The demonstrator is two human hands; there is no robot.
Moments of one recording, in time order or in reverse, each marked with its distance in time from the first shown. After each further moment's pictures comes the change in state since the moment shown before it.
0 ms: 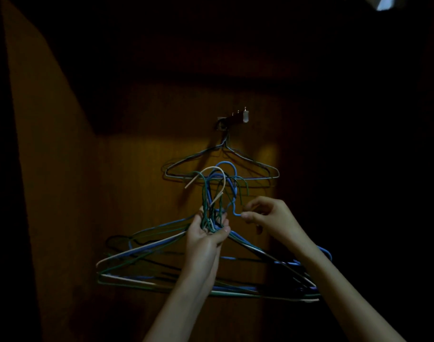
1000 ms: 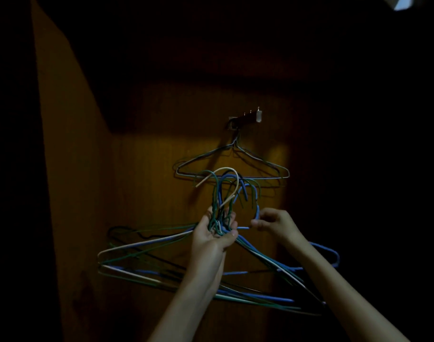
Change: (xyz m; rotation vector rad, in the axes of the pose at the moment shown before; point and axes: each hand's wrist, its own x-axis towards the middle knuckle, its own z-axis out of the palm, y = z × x) left_hand -0.012 0.007 -0.017 0.084 -0.061 0.037; right_hand 0.012 0.038 0.016 -0.040 -0.010 0.123
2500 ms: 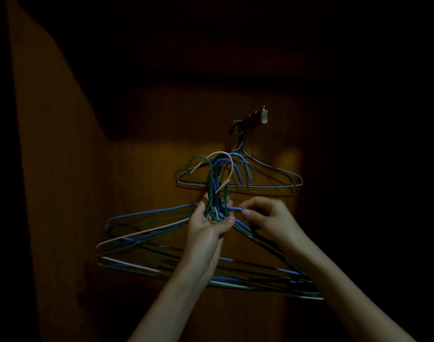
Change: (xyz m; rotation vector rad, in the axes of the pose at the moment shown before) left_hand 0.059 0.009 0.009 0.000 0.021 0.073; right_hand 0.018 -0.045 0.010 0.175 -0.095 -0.204
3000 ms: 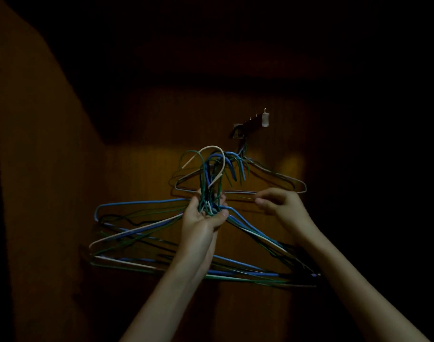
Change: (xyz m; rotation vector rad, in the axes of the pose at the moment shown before) left_hand 0.039 -0.002 0.003 0.032 0.008 0.094; right_hand 0.056 0.037 -0.039 -0.118 0.149 -0.033
